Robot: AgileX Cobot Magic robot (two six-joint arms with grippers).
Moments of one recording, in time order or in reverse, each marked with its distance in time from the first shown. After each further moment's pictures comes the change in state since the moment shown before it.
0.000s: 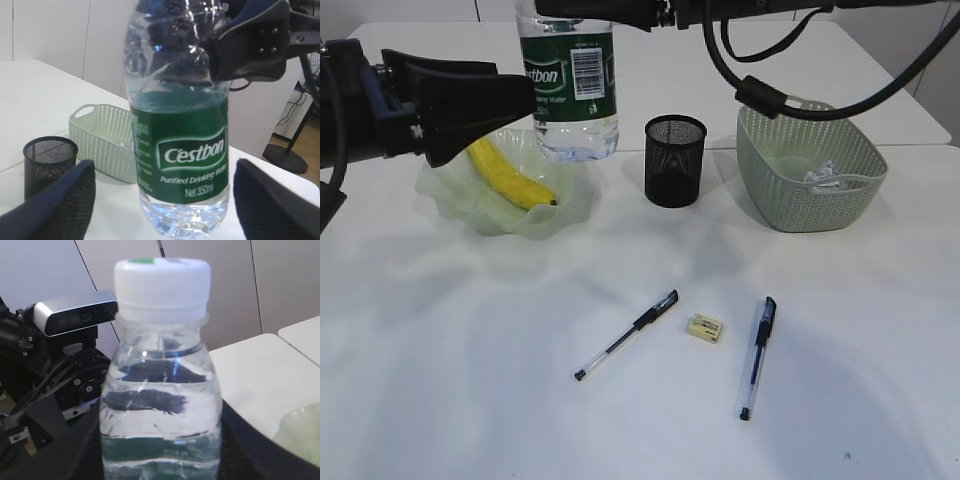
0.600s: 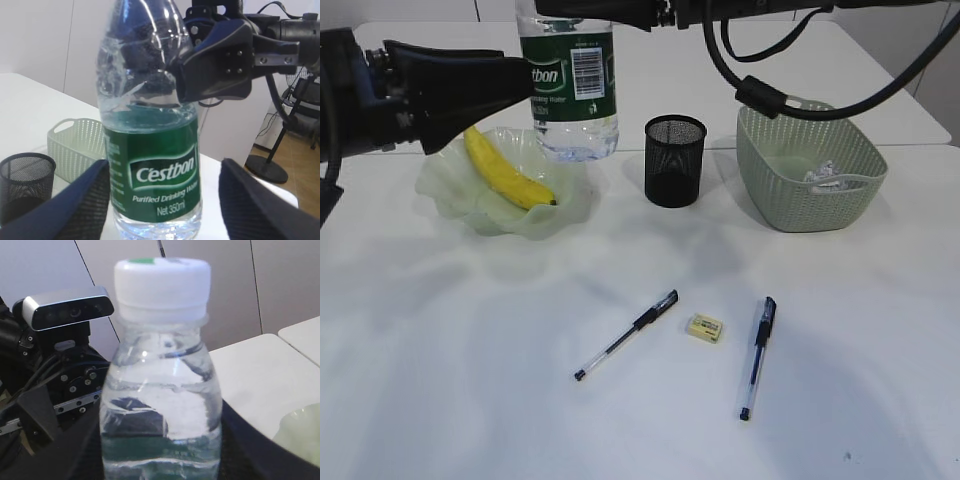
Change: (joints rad) left arm 0.000 0.000 0.000 -0.009 -0.077 -0.014; right arm 0.000 0.000 0.000 0.000 0.000 0.000
